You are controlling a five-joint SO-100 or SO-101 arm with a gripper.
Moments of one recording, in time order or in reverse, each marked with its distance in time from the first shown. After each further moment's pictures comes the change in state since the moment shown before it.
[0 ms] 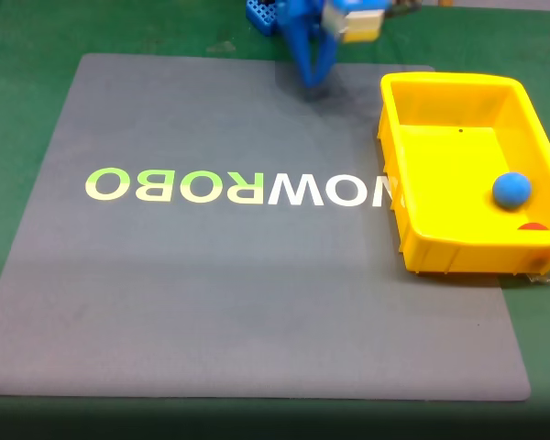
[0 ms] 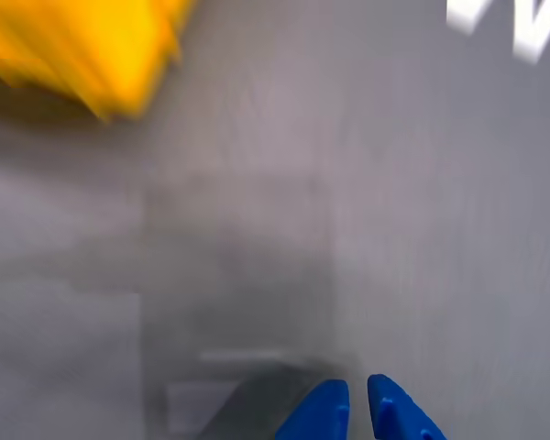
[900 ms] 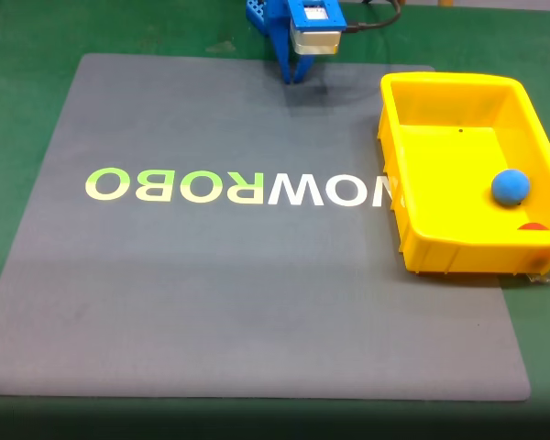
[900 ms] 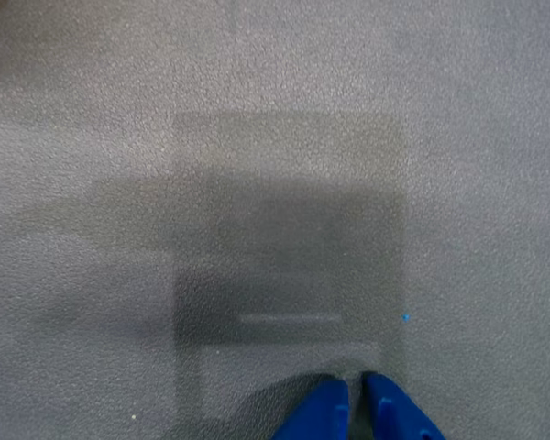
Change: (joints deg) arm 5.9 14.5 5.0 19.6 7.6
